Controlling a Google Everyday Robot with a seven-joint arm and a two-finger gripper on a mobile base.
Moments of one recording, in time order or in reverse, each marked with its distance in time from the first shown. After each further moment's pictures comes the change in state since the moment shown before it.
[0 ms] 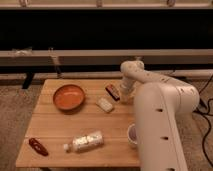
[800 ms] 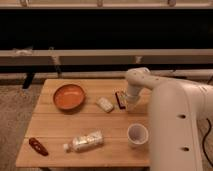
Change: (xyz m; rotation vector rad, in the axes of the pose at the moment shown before) arm 0.062 -0.011 0.003 0.026 0.048 0.030
